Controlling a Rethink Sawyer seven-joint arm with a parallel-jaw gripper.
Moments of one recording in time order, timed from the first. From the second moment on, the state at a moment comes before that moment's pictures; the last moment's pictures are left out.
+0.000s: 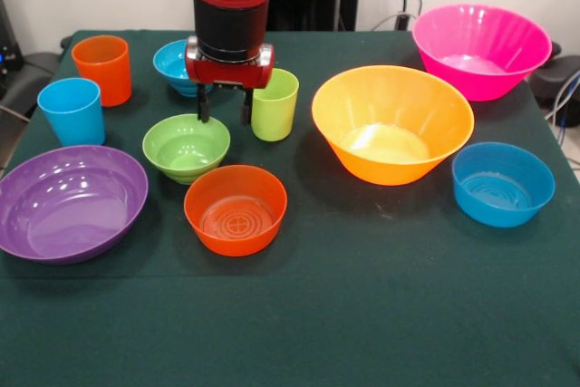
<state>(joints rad) -0.40 -0.49 -0.01 1.65 -0.22 0.41 1.57</state>
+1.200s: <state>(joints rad) -0.40 -0.50 0.00 1.65 -0.22 0.31 1.57</state>
